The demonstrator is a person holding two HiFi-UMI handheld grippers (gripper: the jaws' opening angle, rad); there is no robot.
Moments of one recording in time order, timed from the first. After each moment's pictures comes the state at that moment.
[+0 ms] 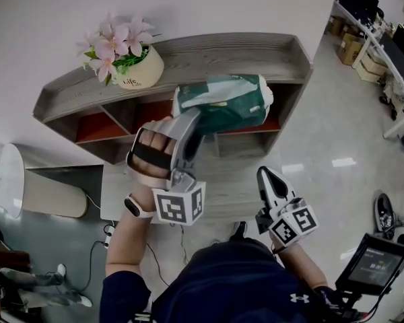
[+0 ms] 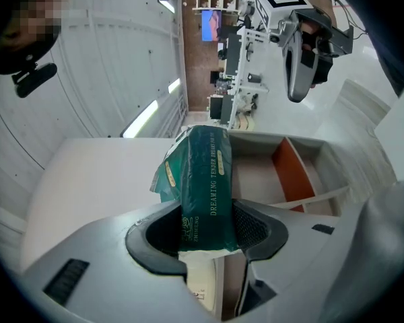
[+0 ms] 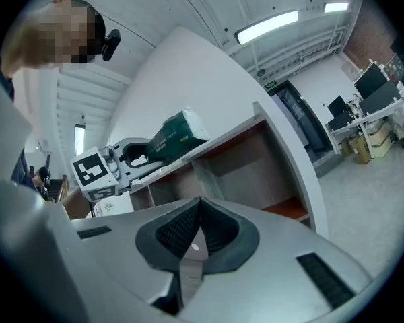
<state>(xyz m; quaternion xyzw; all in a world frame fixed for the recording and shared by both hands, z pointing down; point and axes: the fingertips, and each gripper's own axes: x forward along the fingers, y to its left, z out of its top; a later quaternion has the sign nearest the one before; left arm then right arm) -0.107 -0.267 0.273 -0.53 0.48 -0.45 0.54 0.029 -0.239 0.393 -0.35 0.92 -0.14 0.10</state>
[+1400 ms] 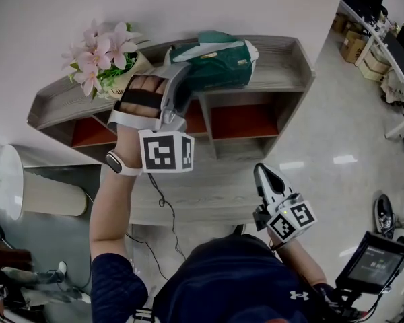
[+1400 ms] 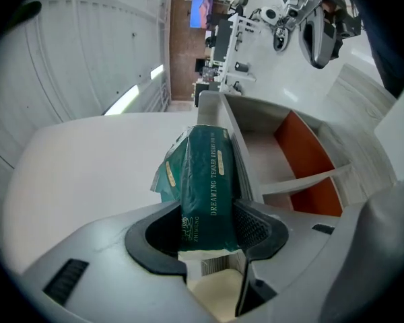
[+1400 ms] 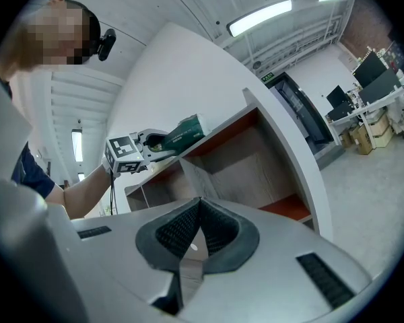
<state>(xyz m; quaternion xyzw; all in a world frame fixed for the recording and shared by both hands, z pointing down) -0.139 -0.382 0.243 -0.53 0.44 -0.52 0.50 0.026 -0.283 0.402 -0.33 0.92 -0.17 0.09</state>
